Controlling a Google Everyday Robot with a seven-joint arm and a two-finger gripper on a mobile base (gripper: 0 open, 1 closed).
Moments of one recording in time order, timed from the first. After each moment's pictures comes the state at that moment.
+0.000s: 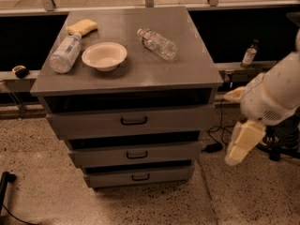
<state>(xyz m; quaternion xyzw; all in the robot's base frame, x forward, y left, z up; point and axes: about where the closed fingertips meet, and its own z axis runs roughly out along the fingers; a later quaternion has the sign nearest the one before) 0.447 -0.192 0.840 -0.62 0.76 0.07 0.18</state>
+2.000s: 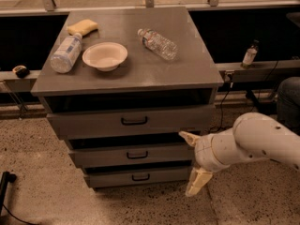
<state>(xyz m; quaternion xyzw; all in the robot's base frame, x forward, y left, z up) 0.453 -0.112 0.658 -0.71 0.64 0.09 0.29</state>
